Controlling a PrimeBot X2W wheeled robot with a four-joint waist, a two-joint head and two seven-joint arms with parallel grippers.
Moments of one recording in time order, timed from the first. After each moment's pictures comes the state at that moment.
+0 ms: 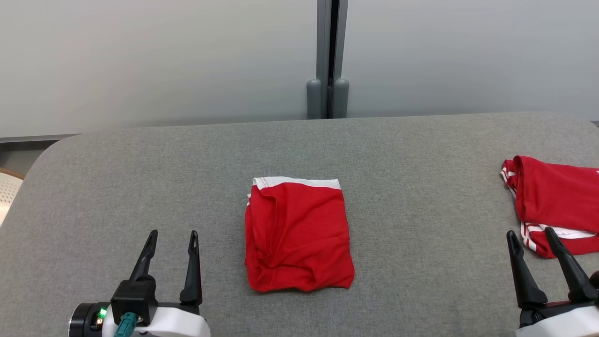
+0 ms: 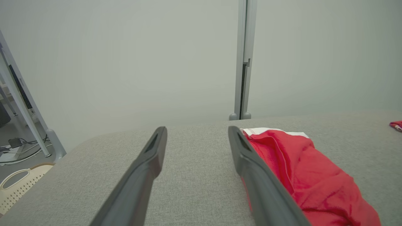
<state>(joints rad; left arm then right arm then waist) 0.00 0.17 -0.26 0.13 -0.23 0.20 -0.24 0.10 -0.27 0.05 0.02 0.35 0.13 -0.12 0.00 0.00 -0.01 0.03</state>
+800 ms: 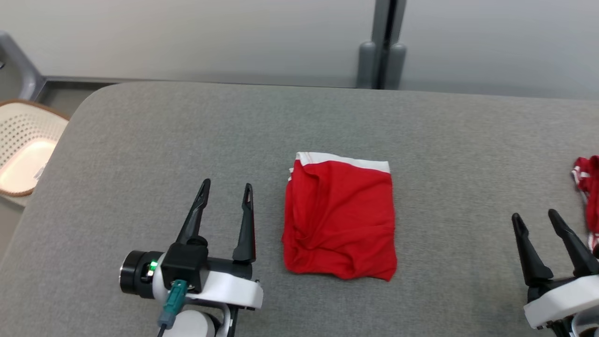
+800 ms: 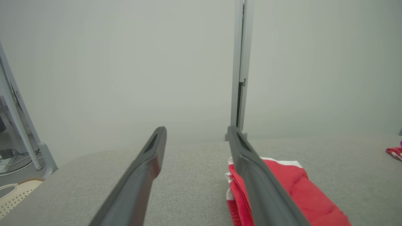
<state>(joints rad) -0.13 0.08 -0.36 0.10 -0.19 0.23 -0.26 0.01 -0.37 0.10 0.13 0.44 0.13 -0.11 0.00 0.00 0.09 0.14</state>
